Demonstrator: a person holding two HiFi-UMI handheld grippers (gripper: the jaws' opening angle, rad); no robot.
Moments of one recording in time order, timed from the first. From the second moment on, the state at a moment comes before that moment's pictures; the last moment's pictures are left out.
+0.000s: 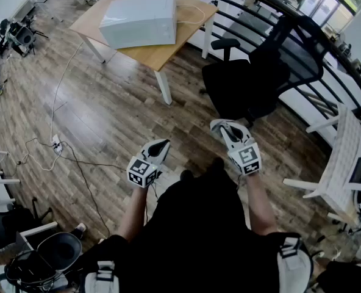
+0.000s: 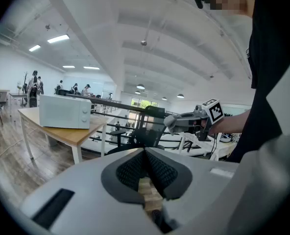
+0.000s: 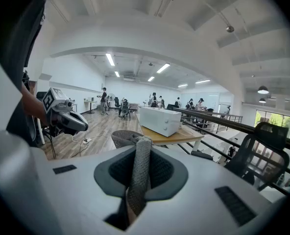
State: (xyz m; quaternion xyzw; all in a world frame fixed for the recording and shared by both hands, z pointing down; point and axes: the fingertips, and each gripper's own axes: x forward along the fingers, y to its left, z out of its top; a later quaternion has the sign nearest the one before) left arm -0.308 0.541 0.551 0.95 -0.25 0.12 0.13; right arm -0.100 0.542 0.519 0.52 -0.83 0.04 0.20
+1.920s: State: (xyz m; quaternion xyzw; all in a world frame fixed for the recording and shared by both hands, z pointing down) left arm -0.167 0.417 0.508 0.93 -0.32 0.13 0.12; right arm 0.026 0.361 0.499 0.44 -0.88 0.03 0.15
